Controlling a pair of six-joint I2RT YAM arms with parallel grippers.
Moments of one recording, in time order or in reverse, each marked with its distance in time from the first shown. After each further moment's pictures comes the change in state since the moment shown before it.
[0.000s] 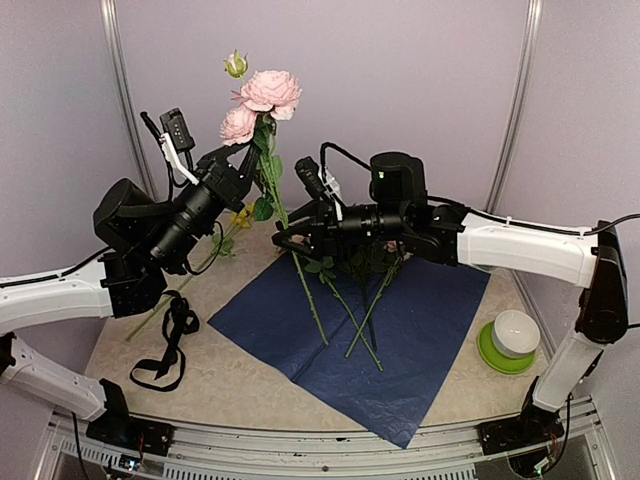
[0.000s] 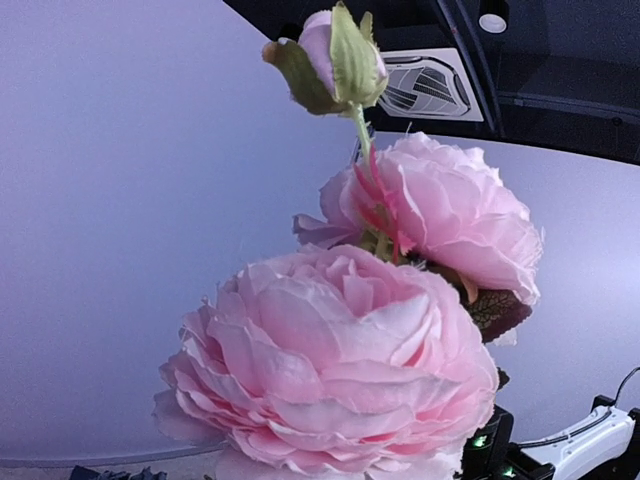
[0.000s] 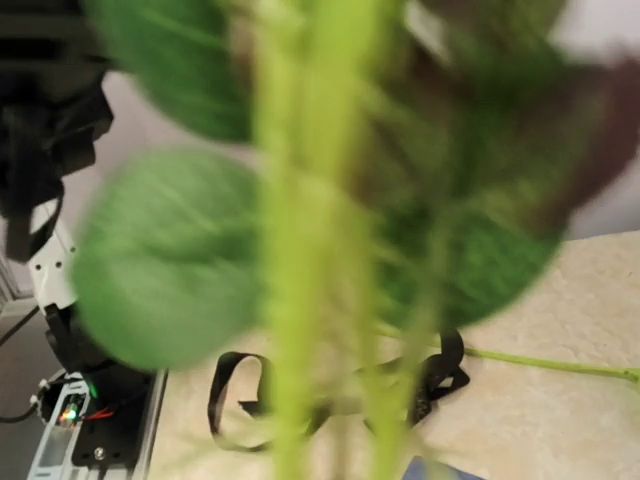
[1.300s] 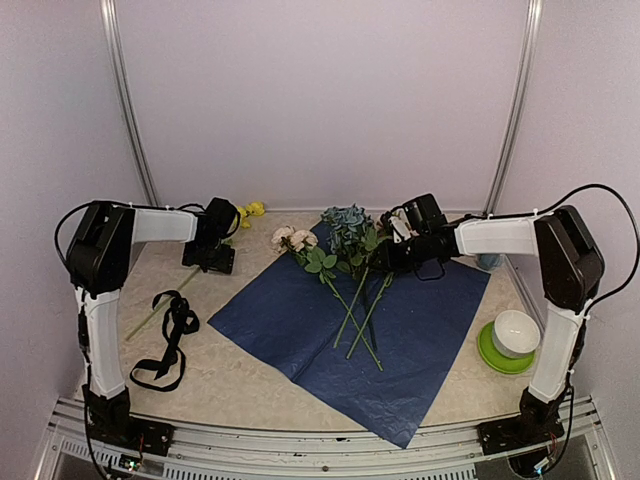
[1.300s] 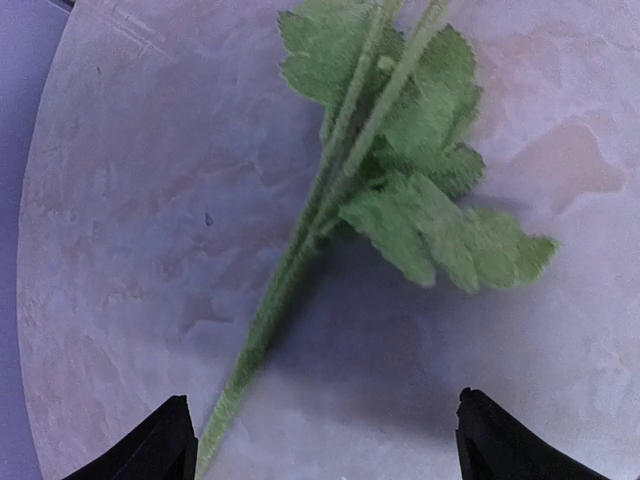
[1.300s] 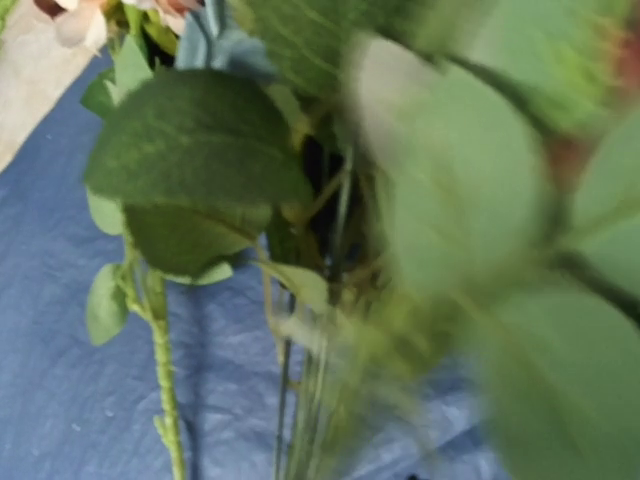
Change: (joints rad) left arm 0.619 0.872 0.511 -1.308 -0.269 0.020; right arm -0.428 0.225 -0.133 -0.303 0.316 0.372
